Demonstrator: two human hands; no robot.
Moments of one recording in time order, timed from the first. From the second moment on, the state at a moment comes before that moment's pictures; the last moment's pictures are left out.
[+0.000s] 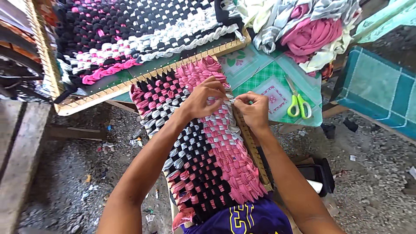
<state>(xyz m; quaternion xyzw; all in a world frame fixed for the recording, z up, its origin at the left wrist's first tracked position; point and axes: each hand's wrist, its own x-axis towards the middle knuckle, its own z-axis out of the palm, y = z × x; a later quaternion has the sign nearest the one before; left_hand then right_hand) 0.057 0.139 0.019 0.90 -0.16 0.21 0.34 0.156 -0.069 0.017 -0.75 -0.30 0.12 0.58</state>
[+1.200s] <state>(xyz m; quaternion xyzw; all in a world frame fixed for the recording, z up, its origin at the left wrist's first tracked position) 0.053 0.082 0.014 0.89 0.09 0.28 0.36 0.148 -0.066 0.017 -0.75 -0.38 0.10 0.53</state>
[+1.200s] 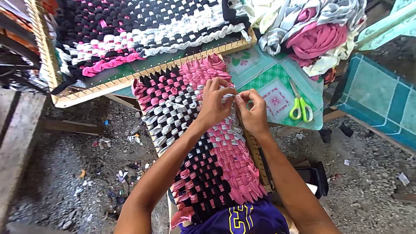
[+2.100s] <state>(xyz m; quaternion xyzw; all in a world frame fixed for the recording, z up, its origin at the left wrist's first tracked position) 0.050 0.090 0.002 0.88 0.09 0.28 0.37 0.155 -0.068 0.054 -0.80 -0.41 0.07 0.44</state>
